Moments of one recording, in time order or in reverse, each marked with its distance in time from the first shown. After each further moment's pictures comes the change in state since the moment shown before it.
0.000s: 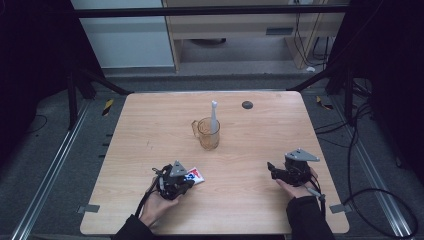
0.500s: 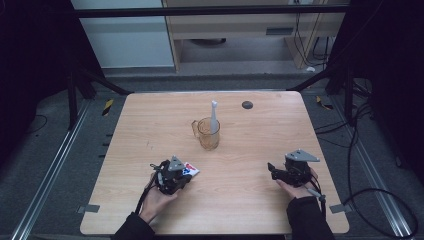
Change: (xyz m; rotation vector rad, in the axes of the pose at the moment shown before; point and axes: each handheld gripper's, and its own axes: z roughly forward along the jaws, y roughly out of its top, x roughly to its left) left arm 0.012 0.004 0.002 -0.009 0.047 -0.036; right arm 0.000 -0.002 0.000 0.007 -0.001 0.004
